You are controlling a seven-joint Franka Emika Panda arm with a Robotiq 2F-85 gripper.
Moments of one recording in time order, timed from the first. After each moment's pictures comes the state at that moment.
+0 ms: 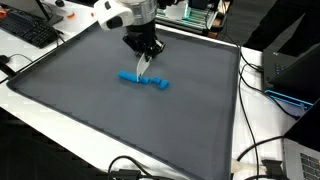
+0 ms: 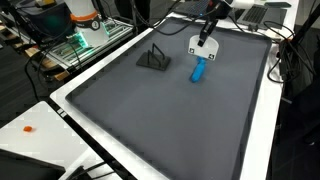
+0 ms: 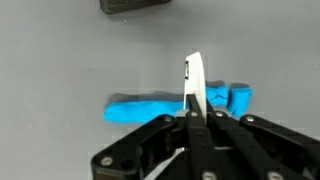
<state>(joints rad) 0.17 0.51 0.04 -1.66 -0.07 1.96 0.15</state>
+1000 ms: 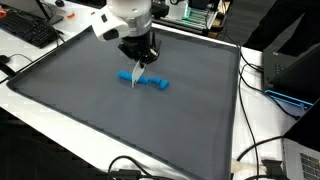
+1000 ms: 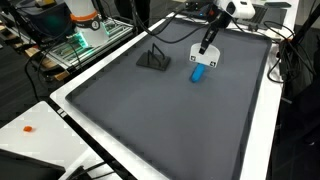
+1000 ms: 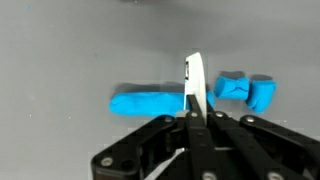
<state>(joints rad) 0.16 0.57 0.03 -1.63 -0.11 2.01 0.13</state>
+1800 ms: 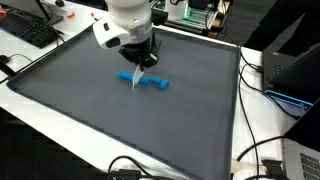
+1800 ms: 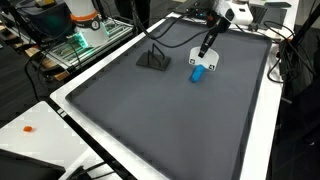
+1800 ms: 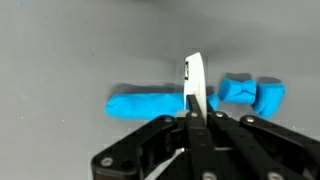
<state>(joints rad) 0.16 0.60 0.03 -1.62 -0.12 2.02 0.13</state>
